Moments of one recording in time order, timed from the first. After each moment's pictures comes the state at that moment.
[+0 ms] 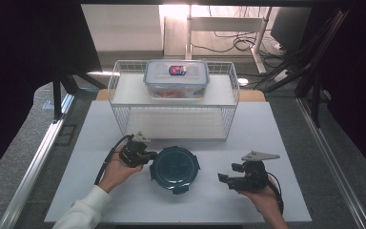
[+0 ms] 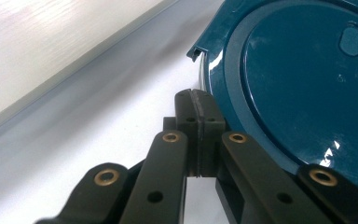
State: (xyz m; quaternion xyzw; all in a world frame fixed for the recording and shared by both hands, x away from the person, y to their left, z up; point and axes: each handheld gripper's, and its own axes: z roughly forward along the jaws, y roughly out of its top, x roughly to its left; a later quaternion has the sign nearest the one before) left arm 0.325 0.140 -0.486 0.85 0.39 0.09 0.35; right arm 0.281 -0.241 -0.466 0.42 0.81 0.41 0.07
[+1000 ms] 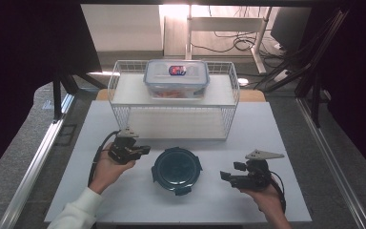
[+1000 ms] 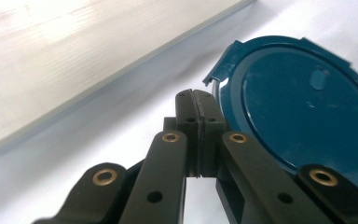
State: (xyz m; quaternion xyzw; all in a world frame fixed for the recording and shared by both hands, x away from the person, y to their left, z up) left arm 0.311 0.166 -0.457 0.81 0.42 0.10 0.40; right arm 0.283 -0.248 -0.461 0.42 0.80 0.42 0.07
